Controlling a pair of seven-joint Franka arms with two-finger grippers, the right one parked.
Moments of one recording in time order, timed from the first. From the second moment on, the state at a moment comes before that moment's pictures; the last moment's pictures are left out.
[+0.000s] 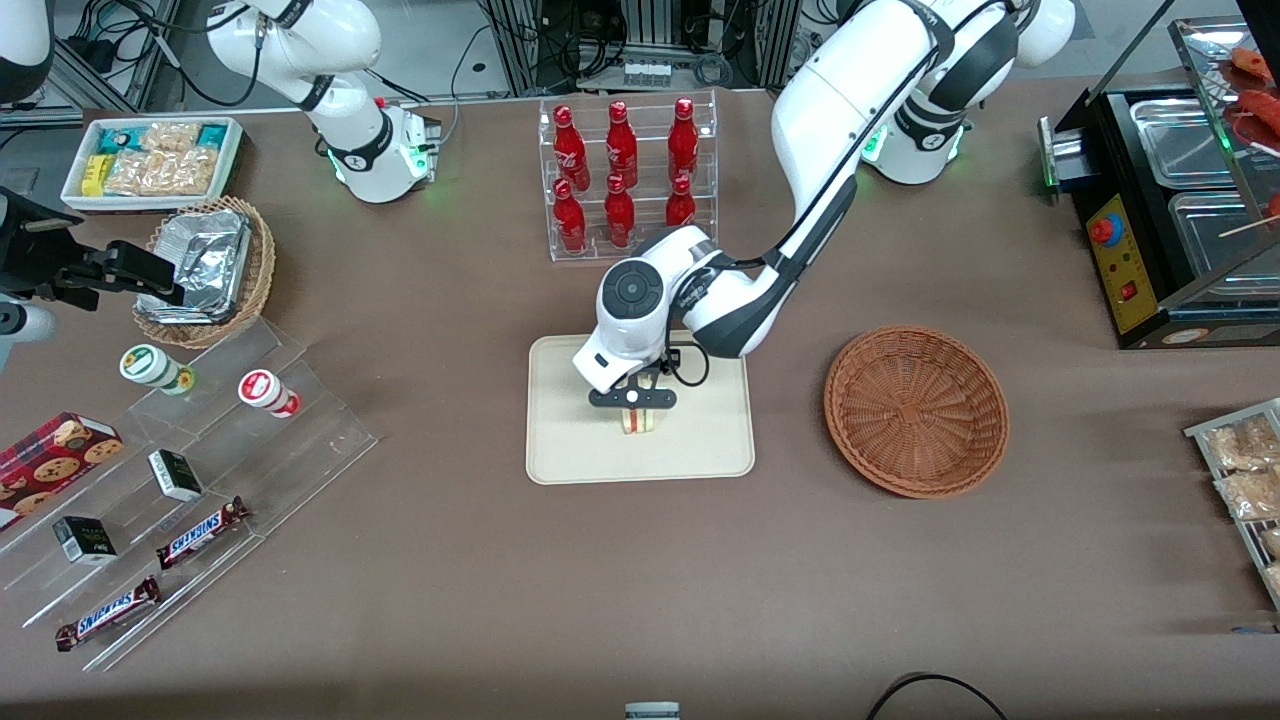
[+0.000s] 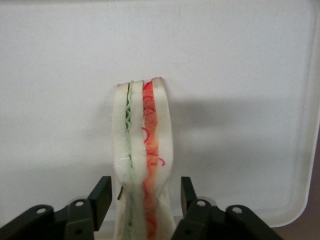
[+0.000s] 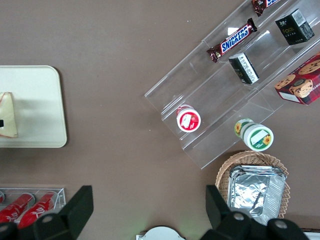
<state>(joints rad) -0.63 0.79 -0.26 -1.40 0.10 2.16 -0.85</state>
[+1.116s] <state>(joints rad) -0.34 0.29 -0.21 -1.39 0.08 1.62 -0.80</state>
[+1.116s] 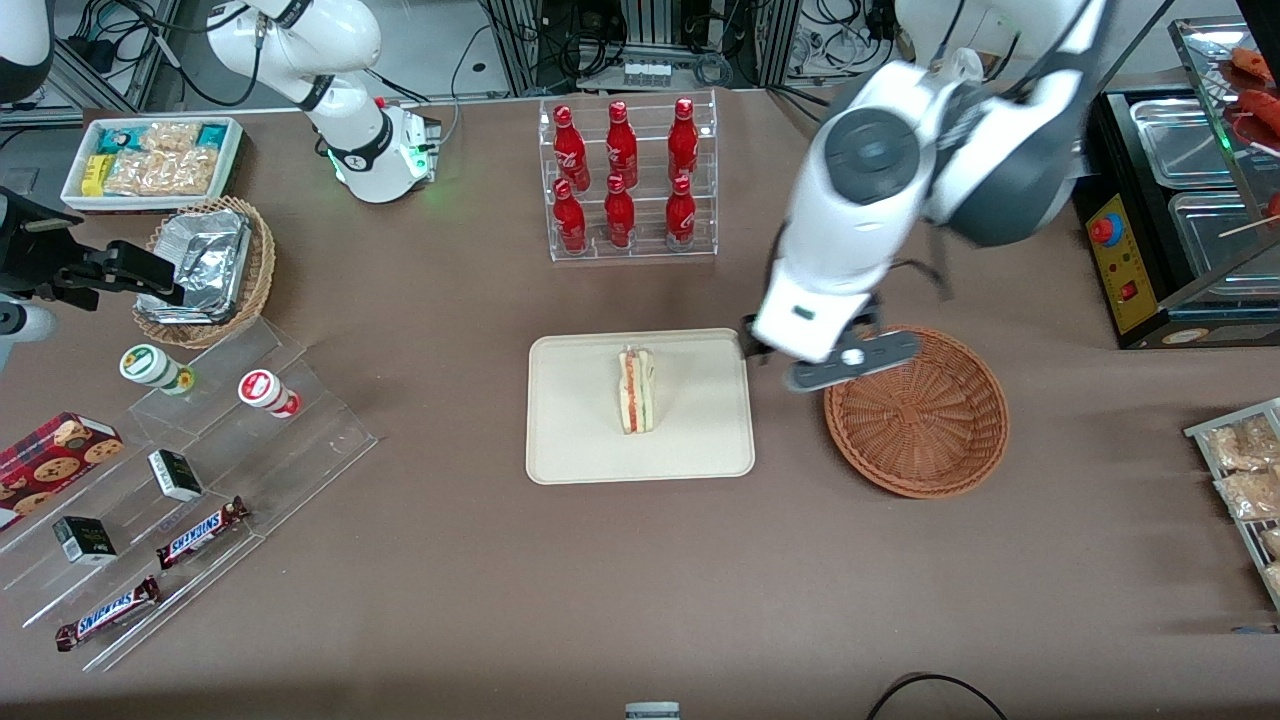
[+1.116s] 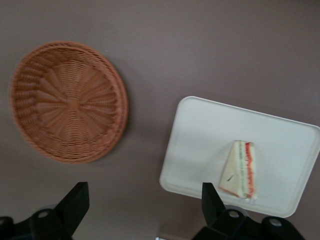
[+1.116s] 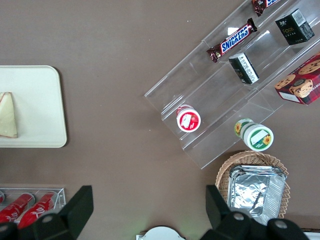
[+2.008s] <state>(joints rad) -0.09 0.03 -0.07 -1.54 0.01 1.50 -0.25</state>
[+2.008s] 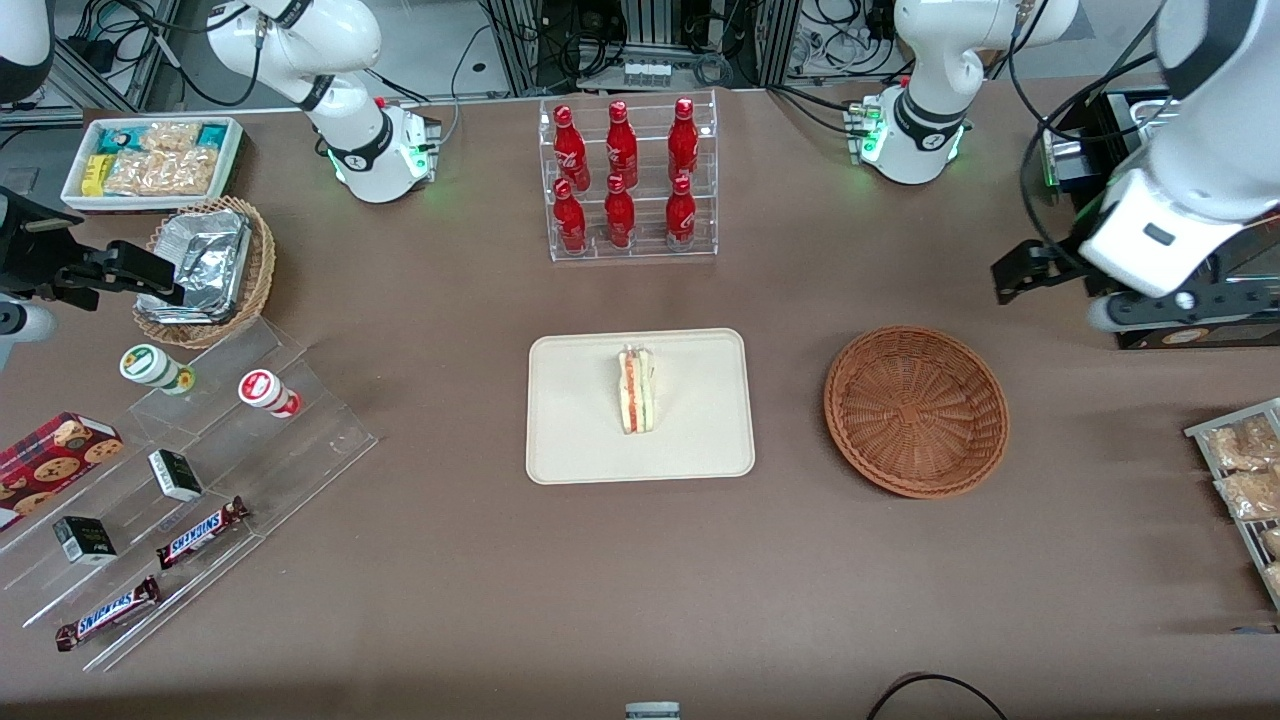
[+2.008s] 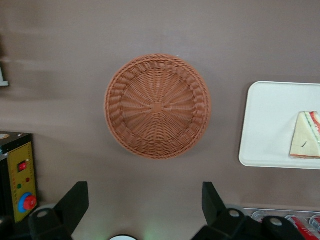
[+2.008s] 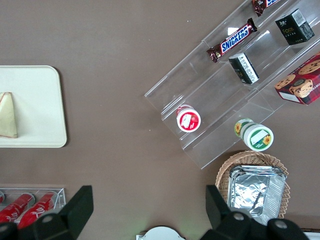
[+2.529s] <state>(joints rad) -0.09 0.05 -0.01 -1.49 0.01 1.50 -0.12</state>
